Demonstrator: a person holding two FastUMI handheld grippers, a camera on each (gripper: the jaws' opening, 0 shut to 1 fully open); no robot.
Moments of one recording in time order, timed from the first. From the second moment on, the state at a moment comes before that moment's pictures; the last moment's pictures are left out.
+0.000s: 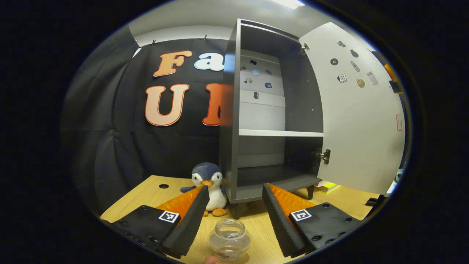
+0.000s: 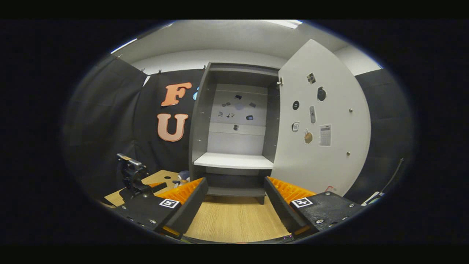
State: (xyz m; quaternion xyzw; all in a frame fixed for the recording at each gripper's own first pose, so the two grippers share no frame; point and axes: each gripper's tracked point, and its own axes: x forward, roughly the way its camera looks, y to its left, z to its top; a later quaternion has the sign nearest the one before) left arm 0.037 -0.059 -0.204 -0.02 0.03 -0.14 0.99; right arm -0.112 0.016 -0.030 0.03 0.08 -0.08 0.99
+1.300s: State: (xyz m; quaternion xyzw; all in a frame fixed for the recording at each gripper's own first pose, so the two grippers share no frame) left arm -0.012 -0.083 -0.030 0.00 0.01 -0.08 1.00; right arm -0.226 -0.220 0.017 0.01 0.05 -0.22 0.97
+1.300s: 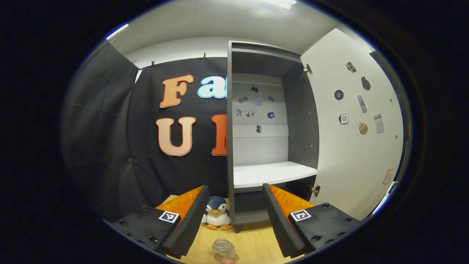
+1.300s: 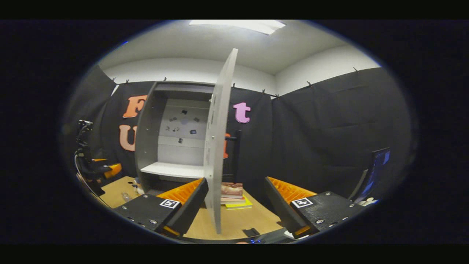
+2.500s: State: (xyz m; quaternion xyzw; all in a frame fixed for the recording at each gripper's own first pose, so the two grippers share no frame) left arm 0.002 -0.052 -0.018 0.00 0.00 -0.04 1.00; right arm -0.125 -0.122 0.017 0.16 0.02 -0.04 0.99
